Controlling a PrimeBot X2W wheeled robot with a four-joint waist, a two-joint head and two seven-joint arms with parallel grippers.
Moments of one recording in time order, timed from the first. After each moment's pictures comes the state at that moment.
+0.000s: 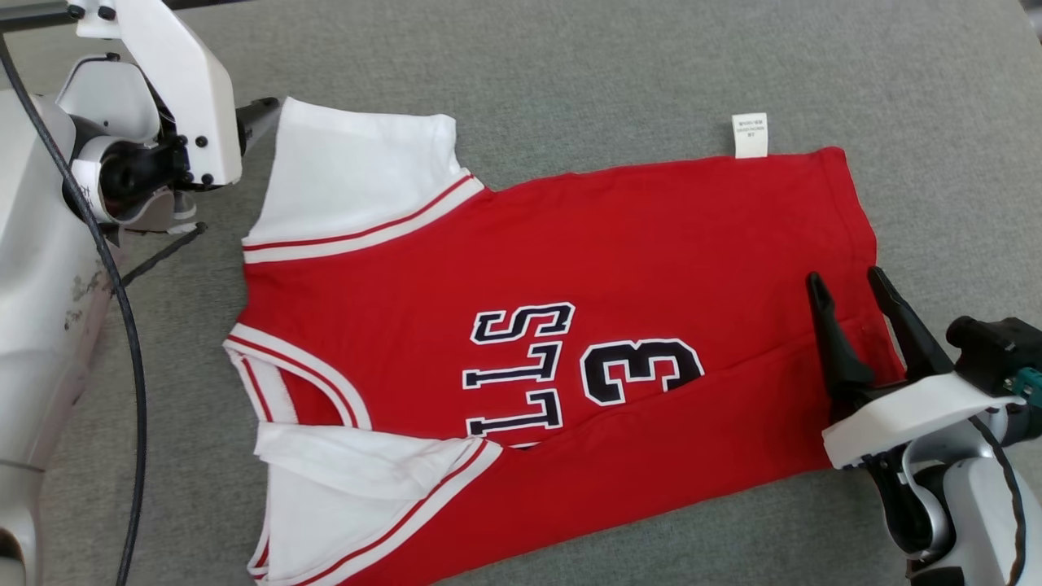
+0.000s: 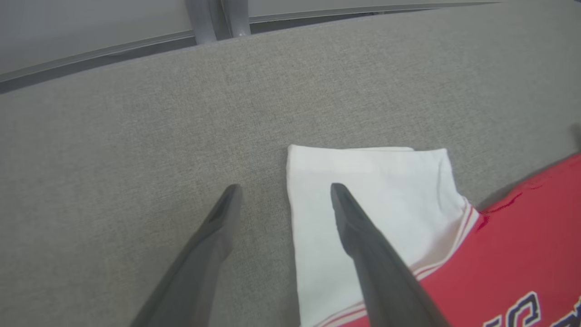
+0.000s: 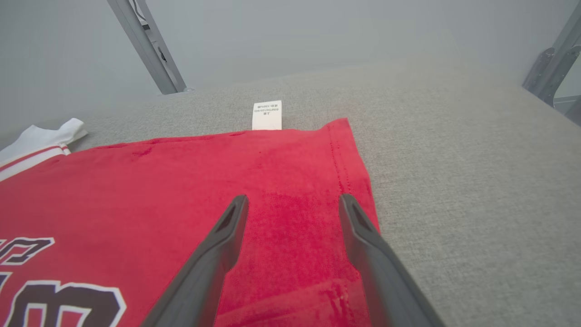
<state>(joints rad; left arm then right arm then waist) -1.08 0.40 -0.56 0.61 -0.85 0.06 0.79 -0.26 -0.12 0.06 0.22 0.35 0.13 -0.07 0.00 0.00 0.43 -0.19</state>
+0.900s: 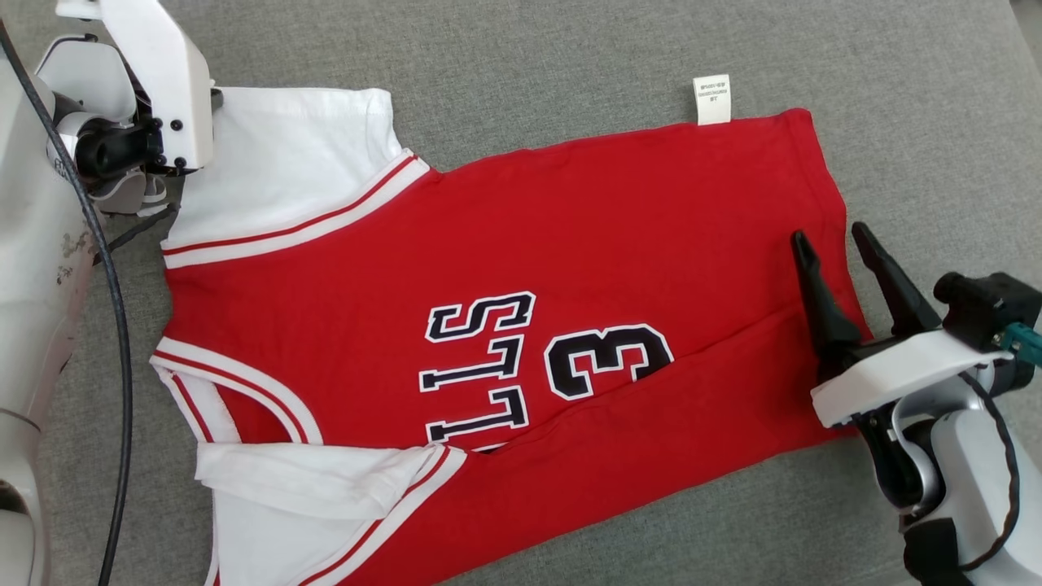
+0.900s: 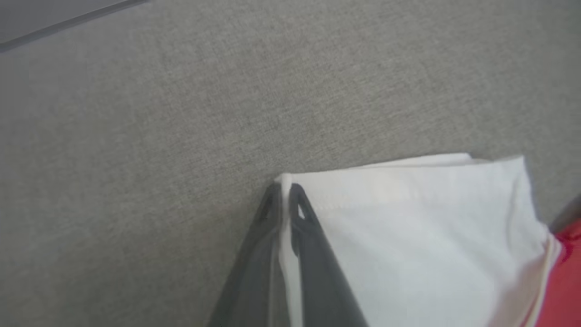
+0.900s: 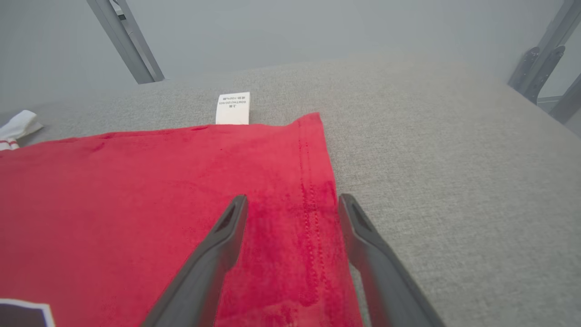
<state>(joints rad) -1.22 0.36 -0.63 0.90 -0.80 -0.06 0.75 -0.38 -0.15 0.15 0.31 0.40 0.13 -0.13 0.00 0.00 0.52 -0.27</state>
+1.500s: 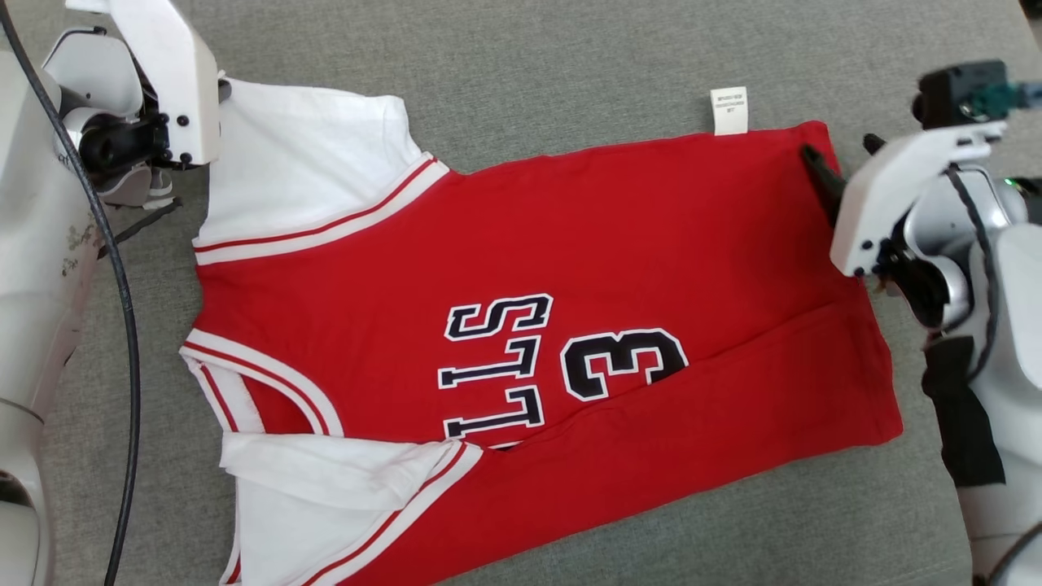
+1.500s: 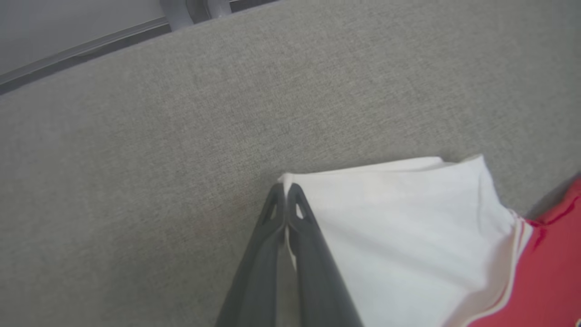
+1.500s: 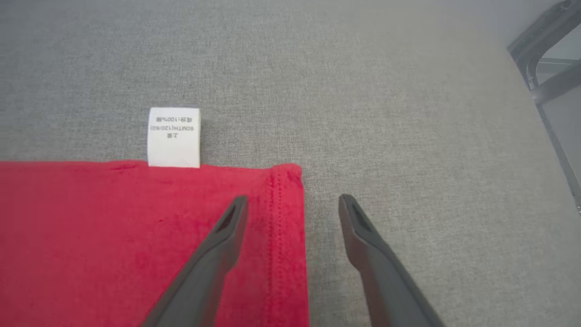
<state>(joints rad) -1.24 0.35 -0.65 0.93 -0.82 -0.10 0.72 -0.77 -0.12 0.01 0.51 0.17 0.13 0.50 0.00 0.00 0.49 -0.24</state>
